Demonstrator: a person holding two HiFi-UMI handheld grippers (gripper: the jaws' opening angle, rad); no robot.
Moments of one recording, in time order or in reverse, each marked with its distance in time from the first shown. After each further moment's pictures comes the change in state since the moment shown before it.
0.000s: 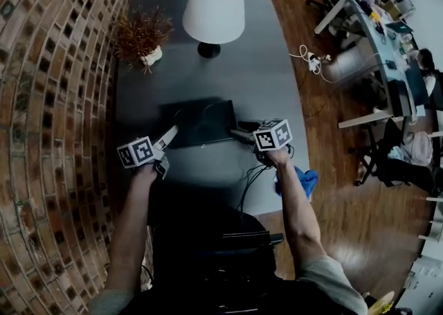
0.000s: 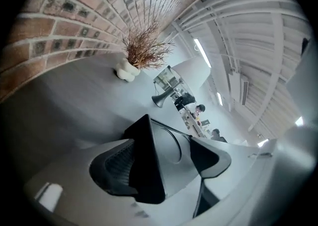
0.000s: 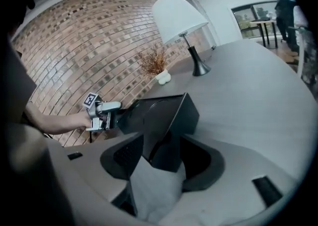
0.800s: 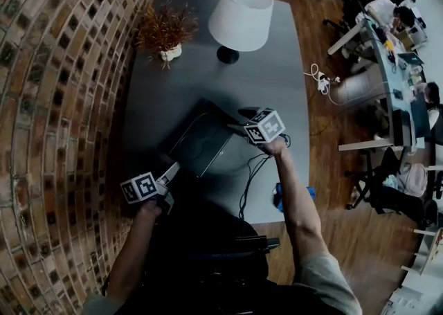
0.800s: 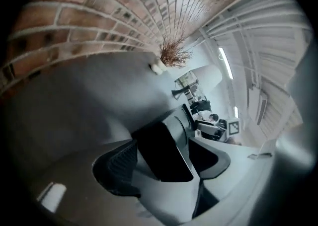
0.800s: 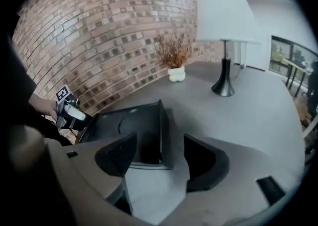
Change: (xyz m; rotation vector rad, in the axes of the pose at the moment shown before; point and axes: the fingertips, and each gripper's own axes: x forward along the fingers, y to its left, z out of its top) left arm -0.089 0.004 -0.103 -0.254 -0.029 0.151; right arm 0.039 -0.002 0.058 -0.393 0.176 -0.086
